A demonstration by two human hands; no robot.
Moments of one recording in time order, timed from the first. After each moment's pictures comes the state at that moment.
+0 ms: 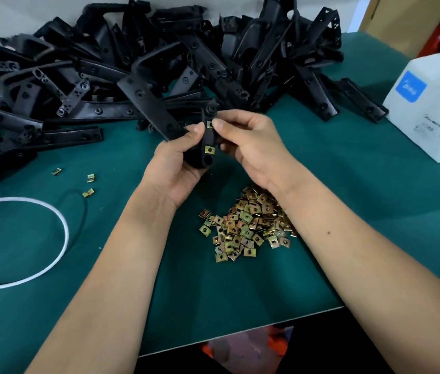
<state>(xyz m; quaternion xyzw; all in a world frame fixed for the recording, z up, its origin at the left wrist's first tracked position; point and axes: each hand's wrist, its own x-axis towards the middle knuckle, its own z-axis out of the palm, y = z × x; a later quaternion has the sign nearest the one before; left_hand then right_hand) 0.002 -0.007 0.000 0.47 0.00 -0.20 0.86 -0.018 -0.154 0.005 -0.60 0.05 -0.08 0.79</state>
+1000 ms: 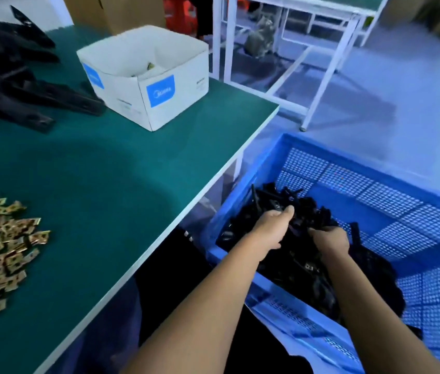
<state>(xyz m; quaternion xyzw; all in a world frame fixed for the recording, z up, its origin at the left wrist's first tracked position) -0.337 -0.387 -0.120 0.64 -0.26 -0.64 0.35 -0.491 -0.472 -0.199 -0.45 0.78 -0.20 0.38</state>
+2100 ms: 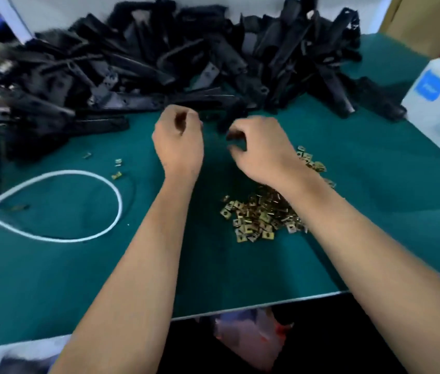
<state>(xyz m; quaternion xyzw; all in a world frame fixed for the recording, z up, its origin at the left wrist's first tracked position) 0.012 0.008 -0.007 0.75 0.01 0.21 0.62 -0.038 -0.135 0.011 -0.96 -0.04 -0.15 0.23</state>
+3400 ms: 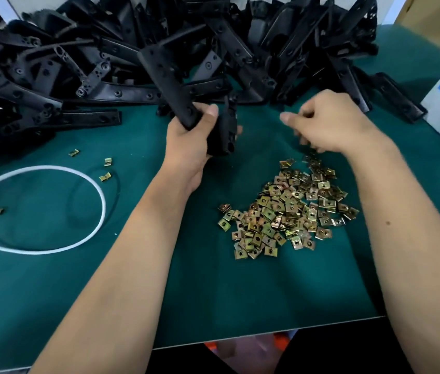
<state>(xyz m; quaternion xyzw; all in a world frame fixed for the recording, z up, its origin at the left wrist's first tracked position) 0.017 -0.009 -0.011 0.56 -0.04 -0.06 0.82 -0.009 -0.239 0.025 -0.96 0.10 -0.05 0.26</state>
